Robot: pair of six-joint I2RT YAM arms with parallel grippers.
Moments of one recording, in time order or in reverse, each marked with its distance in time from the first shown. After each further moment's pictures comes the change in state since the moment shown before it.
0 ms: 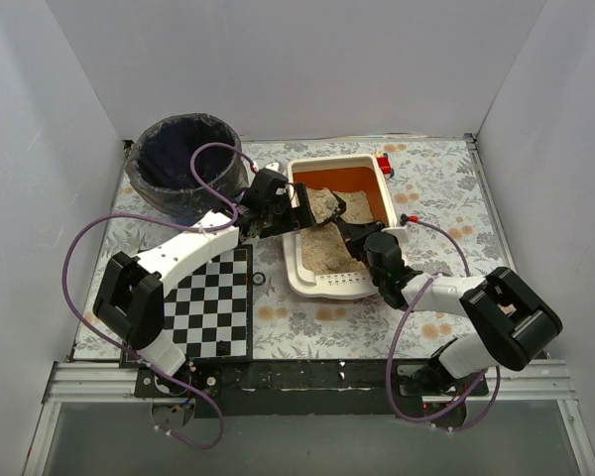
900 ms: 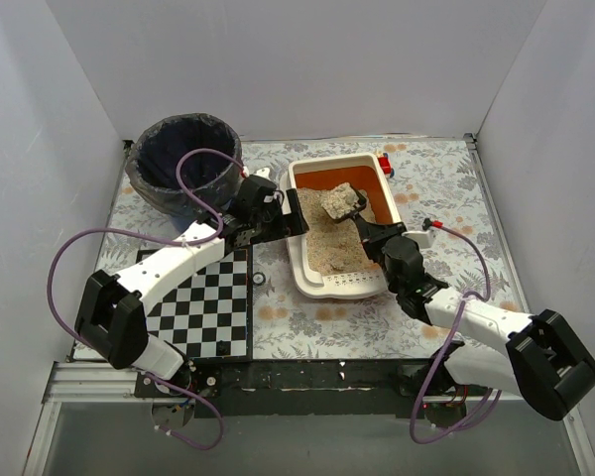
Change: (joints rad) left arm 0.001 -0.134 -0.088 -0.027 0.009 0.024; right arm -0.014 -0.292 -0.065 -0.203 0.055 0.006
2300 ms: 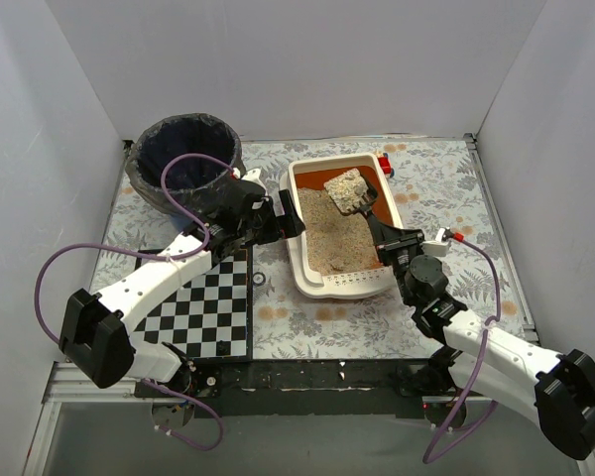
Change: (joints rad) left arm 0.000 -0.121 -0.079 0.044 0.005 0.000; right arm 0.001 -0.256 -0.129 0.104 -0.005 0.005
